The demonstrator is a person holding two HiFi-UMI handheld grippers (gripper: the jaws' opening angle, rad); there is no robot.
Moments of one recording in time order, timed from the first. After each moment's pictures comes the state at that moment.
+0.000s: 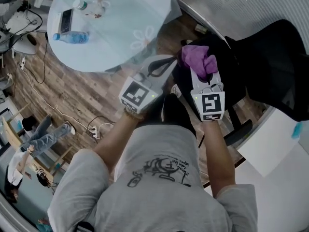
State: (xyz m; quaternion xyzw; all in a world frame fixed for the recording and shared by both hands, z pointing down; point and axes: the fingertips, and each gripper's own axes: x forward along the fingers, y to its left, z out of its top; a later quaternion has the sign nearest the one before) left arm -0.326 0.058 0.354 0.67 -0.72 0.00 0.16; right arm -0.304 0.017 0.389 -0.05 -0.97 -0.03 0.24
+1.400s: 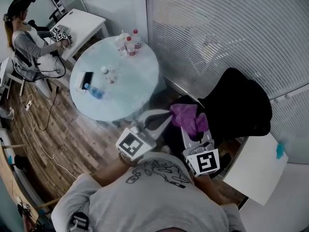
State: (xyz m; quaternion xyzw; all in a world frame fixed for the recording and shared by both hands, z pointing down) left arm -0.219 0.095 0.043 0.72 -0.69 0.00 0.01; right arm -0.197 0.078 0.045 -0.04 -1.00 -0.04 0.07
